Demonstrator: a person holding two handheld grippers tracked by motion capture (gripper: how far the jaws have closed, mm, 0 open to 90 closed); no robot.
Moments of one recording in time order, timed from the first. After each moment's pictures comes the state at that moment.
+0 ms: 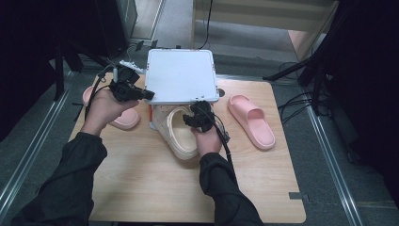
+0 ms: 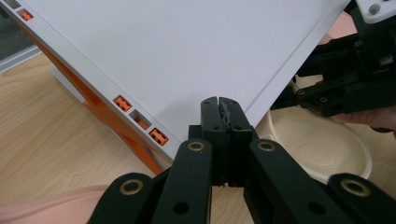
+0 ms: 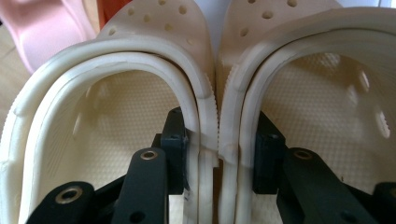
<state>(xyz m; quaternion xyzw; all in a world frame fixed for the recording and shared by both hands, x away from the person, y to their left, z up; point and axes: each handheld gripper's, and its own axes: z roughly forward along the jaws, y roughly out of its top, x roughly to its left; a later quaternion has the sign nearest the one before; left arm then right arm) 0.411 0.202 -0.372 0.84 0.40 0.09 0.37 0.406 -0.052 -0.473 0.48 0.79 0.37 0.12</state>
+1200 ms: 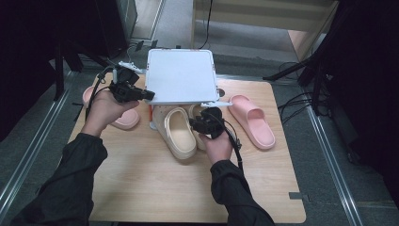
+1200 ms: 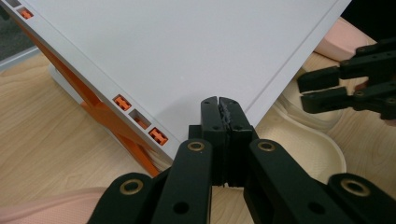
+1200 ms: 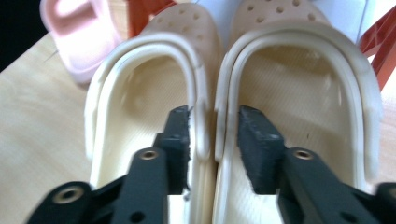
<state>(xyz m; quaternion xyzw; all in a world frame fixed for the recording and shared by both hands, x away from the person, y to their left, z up) 0.409 0.202 -0.374 0.83 0.40 0.08 0.38 0.375 -0.085 -0.458 0.46 0.78 0.41 0.11</state>
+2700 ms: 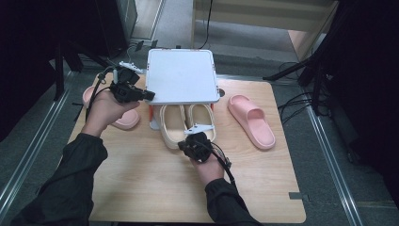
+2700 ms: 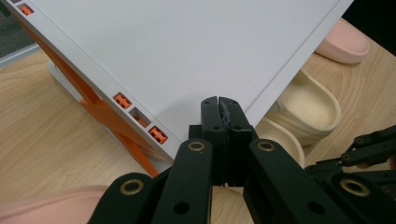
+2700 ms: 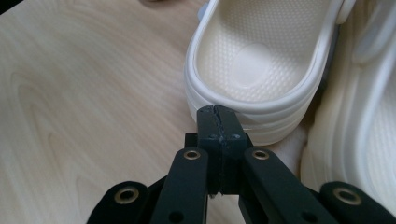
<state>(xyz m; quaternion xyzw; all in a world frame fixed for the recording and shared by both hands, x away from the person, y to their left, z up) 0.408 0.201 -0.374 0.83 0.41 0.09 0.37 0.322 -0.056 -0.498 0.37 0.84 0.39 0.07</state>
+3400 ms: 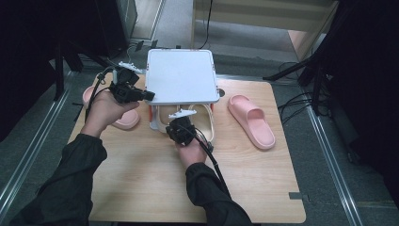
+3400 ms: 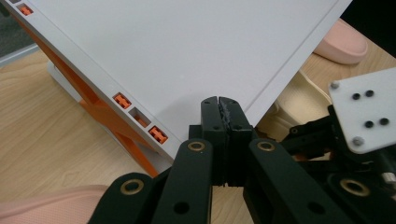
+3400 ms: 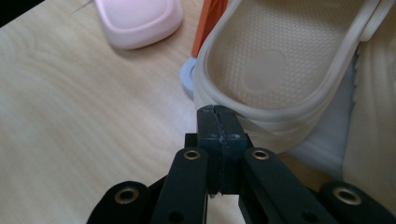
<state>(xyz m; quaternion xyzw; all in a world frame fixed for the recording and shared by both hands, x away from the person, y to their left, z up) 0.407 0.201 -0.374 0.83 0.41 0.08 0.38 0.369 -0.003 -0.502 0.39 0.83 0.39 0.10</state>
